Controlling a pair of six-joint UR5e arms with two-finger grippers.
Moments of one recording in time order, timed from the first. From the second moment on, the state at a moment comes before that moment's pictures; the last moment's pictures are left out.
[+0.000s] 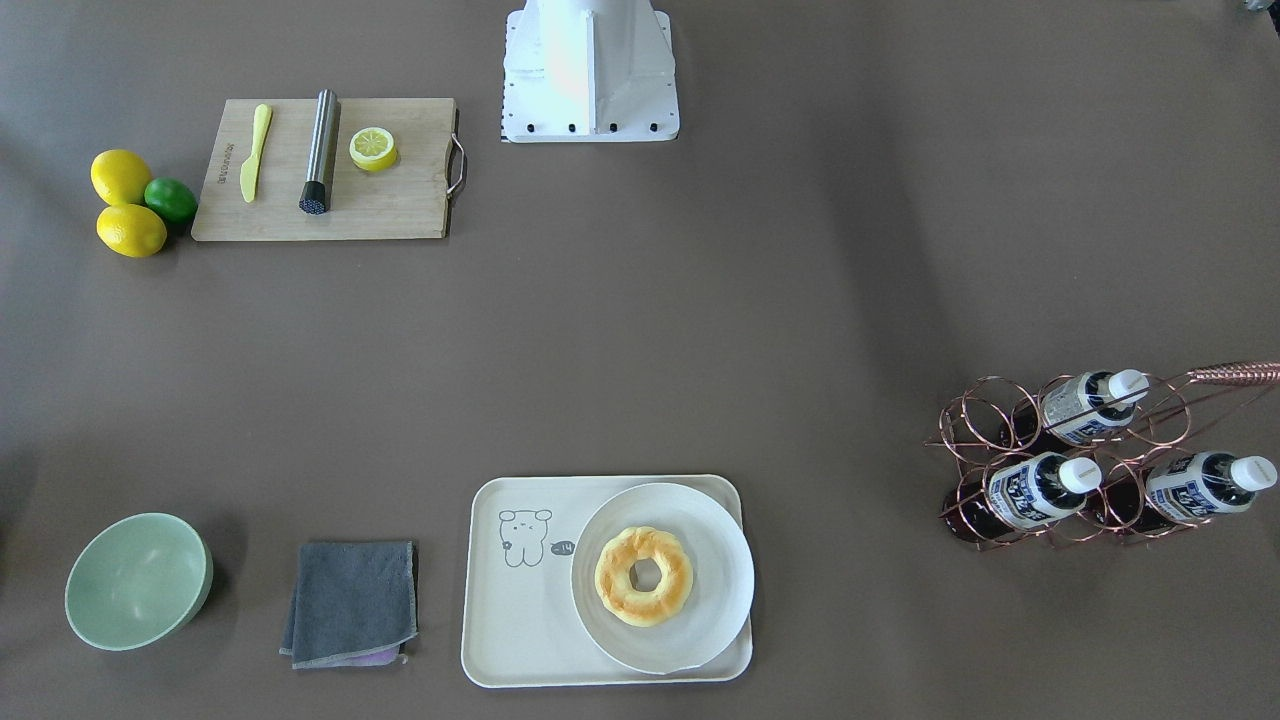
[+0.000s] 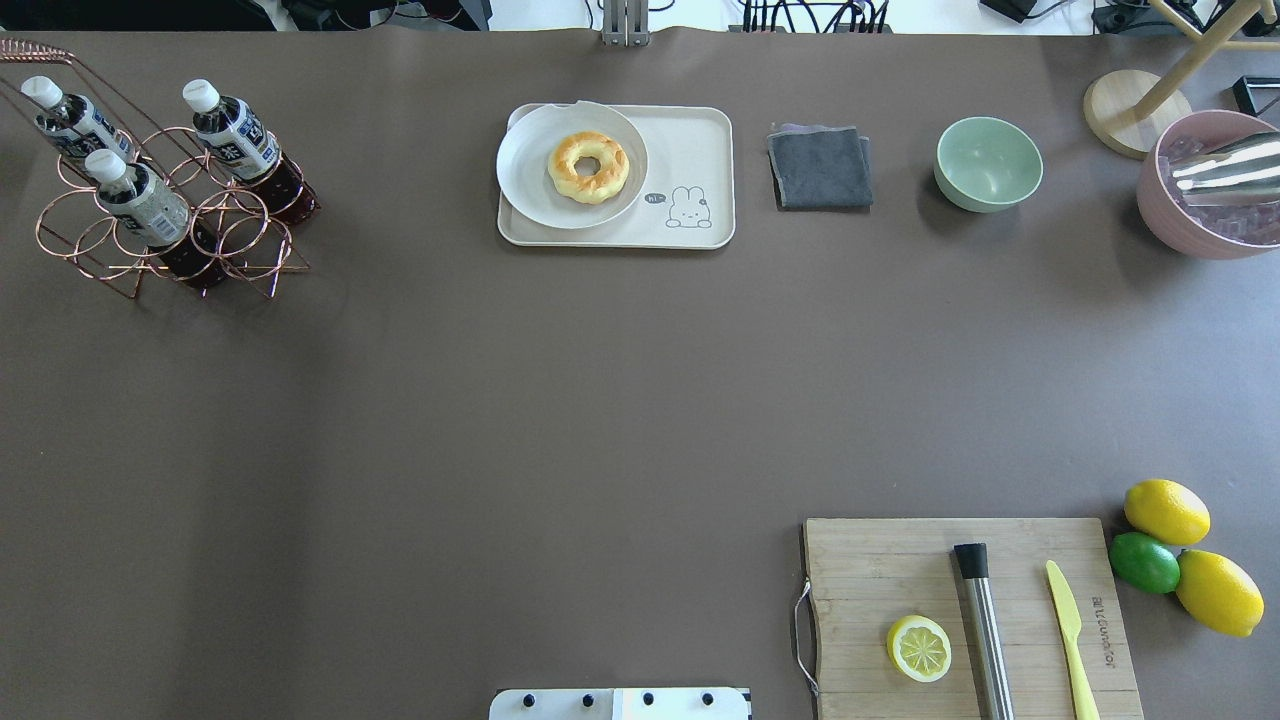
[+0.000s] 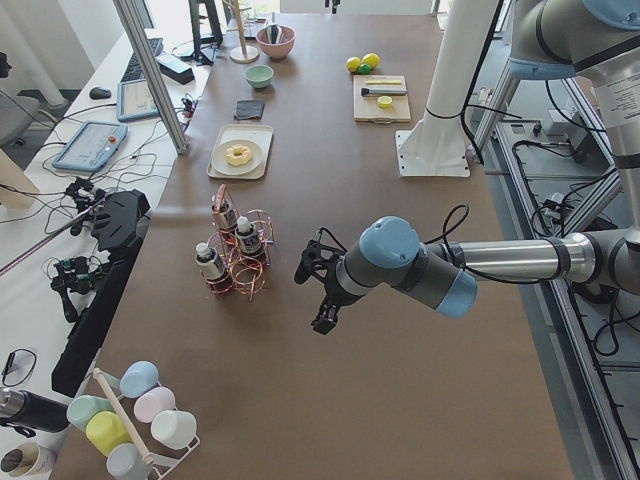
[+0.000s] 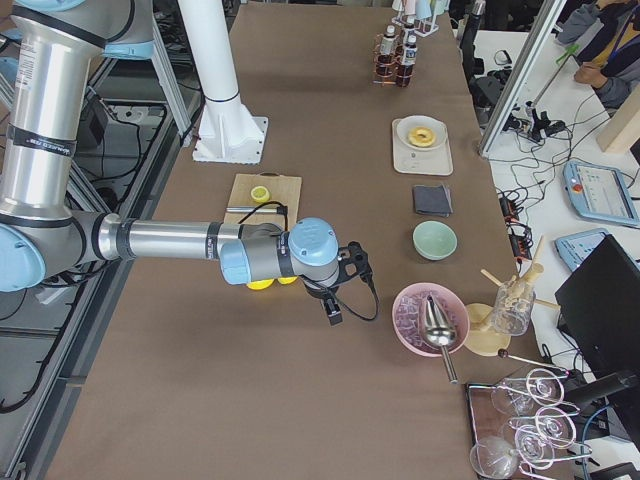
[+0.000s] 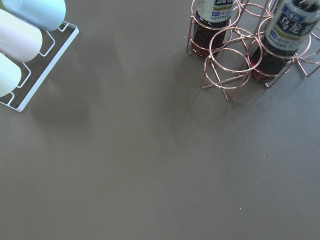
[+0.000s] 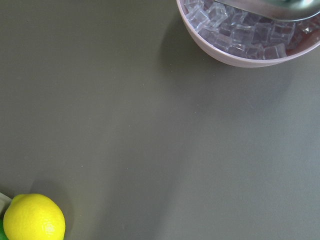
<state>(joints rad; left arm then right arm) -1.64 -1.15 -1.93 -2.12 -2.41 -0.05 1.53 -1.83 1.83 -1.37 2.45 -0.23</state>
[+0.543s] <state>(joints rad) -1.54 -1.20 -1.97 -2.22 -2.35 -0.34 1.53 -1.83 1.83 -1.37 2.45 -0.22</state>
